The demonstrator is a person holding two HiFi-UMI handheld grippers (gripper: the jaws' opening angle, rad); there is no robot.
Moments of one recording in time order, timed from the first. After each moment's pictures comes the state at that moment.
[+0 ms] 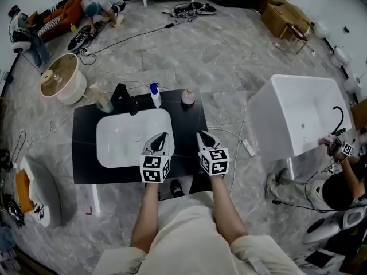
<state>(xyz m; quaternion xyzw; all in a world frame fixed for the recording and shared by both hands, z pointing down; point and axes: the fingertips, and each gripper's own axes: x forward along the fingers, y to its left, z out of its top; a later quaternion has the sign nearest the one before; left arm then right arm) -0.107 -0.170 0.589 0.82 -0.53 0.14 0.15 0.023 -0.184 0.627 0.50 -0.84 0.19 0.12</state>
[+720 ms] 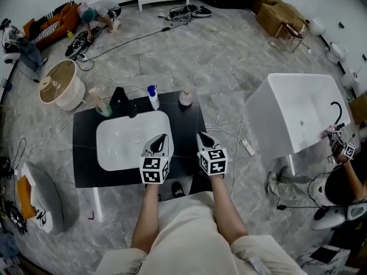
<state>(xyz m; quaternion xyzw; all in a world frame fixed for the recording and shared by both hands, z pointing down) -0.106 -0.168 0.588 0.83 -0.52 0.14 0.14 0.027 -0.180 0.632 0.51 -0.82 0.19 0.14</state>
